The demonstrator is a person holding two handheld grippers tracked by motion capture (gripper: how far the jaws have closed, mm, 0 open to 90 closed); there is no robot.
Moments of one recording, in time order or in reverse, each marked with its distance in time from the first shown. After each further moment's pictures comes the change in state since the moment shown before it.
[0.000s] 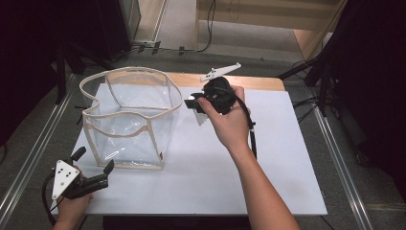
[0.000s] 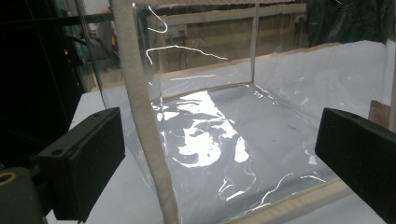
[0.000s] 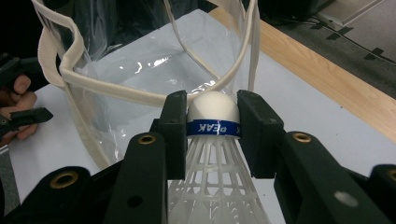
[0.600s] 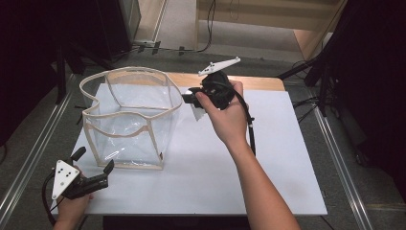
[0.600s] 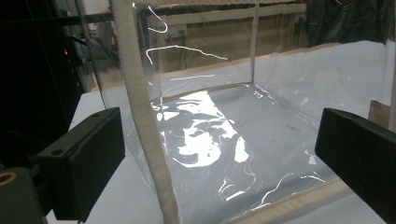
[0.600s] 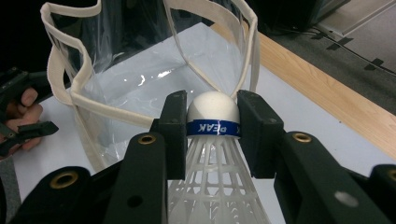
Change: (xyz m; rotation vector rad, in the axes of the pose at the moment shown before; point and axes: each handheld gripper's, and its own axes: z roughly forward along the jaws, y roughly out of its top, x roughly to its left) left arm 0.000 0.000 0.000 -0.001 0.000 -0.003; right arm 0.000 0.013 -0.002 -0.032 0.010 -0.010
